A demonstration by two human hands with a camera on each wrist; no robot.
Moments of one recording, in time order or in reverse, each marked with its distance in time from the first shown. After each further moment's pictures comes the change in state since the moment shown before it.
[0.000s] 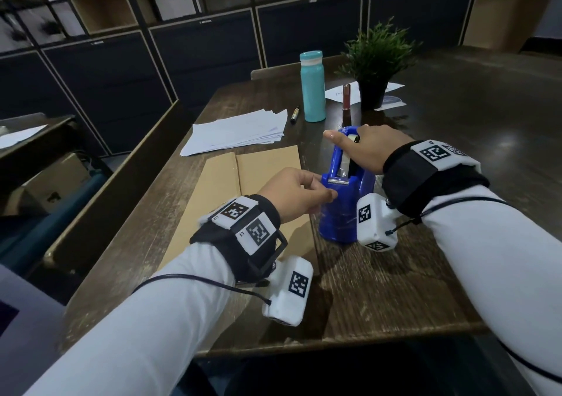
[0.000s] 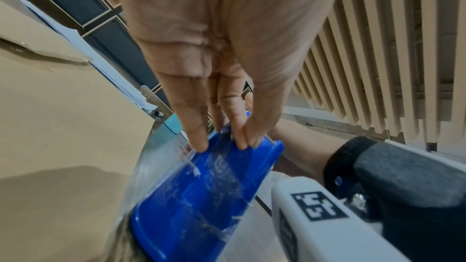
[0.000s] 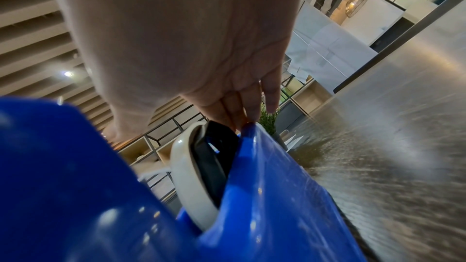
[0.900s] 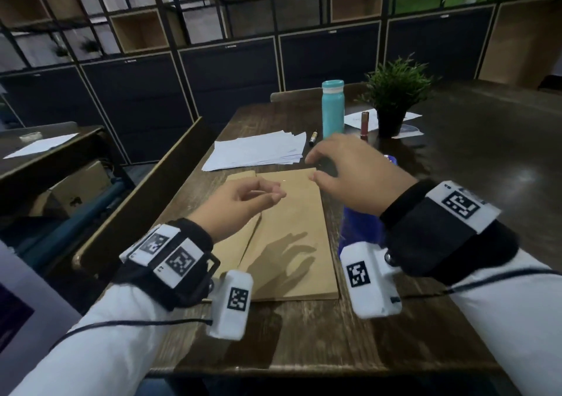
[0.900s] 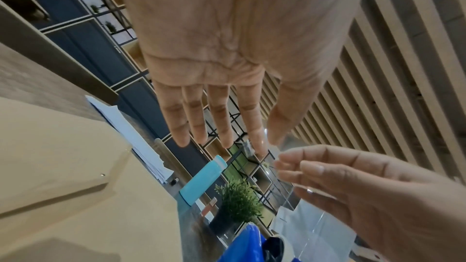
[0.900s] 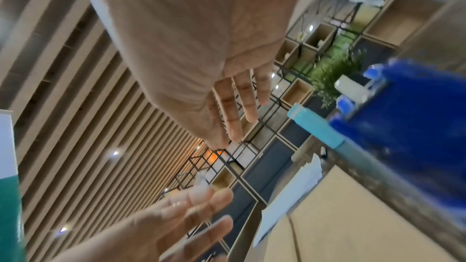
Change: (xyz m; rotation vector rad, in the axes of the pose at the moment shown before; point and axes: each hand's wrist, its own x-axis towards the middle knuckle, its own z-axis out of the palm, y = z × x) left_hand -0.047 -0.028 -0.085 0.050 0.177 0.076; right_hand -0.058 -0.065 -0.020 0.126 0.243 -0.524
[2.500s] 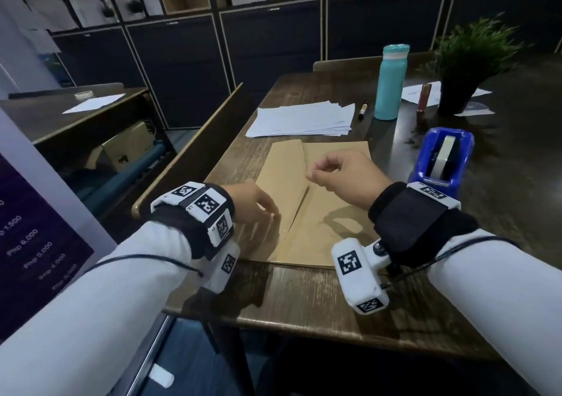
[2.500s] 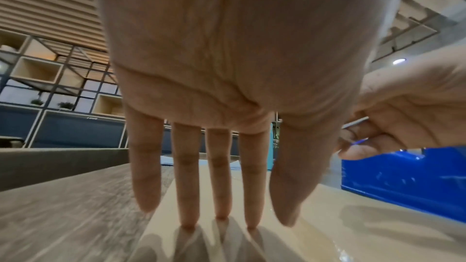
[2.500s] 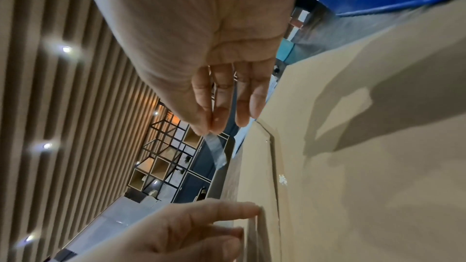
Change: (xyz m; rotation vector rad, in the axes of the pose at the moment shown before) left_hand -0.005 -0.075 -0.049 0.721 -0.321 -0.366; right_hand 0.022 -0.044 0.097 0.676 -0.148 0.225
